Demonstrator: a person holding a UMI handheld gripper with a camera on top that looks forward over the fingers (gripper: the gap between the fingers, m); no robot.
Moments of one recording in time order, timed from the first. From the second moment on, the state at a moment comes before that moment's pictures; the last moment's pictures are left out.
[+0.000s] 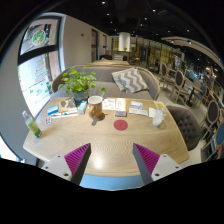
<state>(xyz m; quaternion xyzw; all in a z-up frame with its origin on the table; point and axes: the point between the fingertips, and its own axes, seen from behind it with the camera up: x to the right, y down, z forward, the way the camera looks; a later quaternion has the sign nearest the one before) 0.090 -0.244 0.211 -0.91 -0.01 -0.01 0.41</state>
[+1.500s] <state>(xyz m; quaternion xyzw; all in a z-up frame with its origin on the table) -0.414 -0.097 0.062 -0.85 -0.07 0.05 0.51</state>
